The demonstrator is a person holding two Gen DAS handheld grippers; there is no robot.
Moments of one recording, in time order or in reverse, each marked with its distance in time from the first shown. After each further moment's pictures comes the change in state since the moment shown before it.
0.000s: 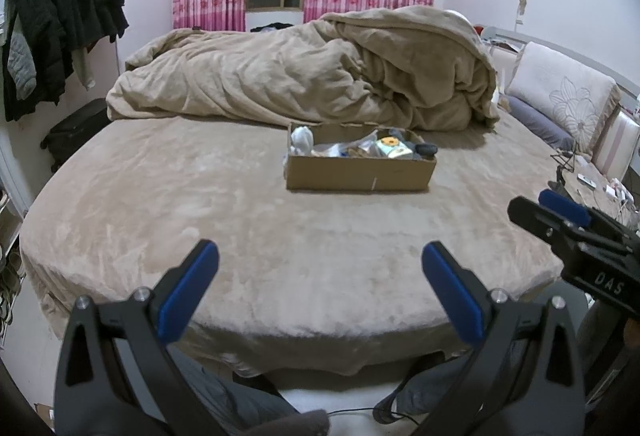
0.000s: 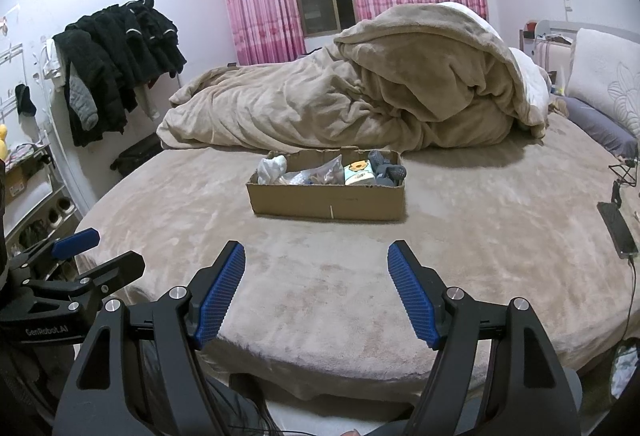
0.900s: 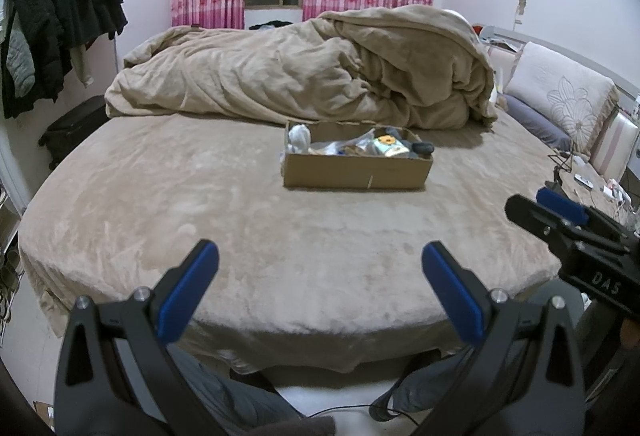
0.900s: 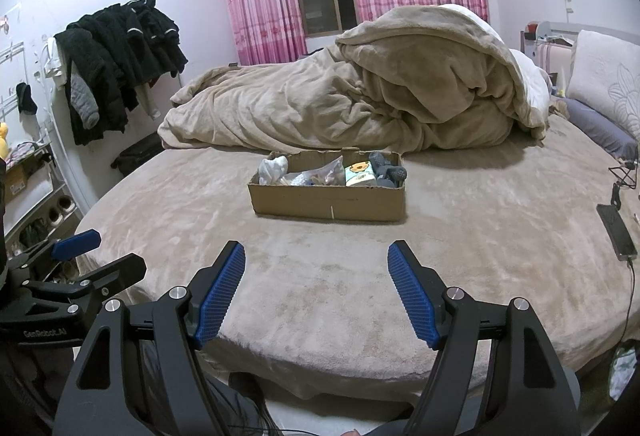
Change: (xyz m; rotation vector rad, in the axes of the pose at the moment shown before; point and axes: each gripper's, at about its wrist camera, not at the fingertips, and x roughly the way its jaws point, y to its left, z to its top) left arm -0.004 -0.003 -0.001 -0.006 0.009 -0.007; right arm -0.003 0.000 0.001 -0.004 0.001 0.001
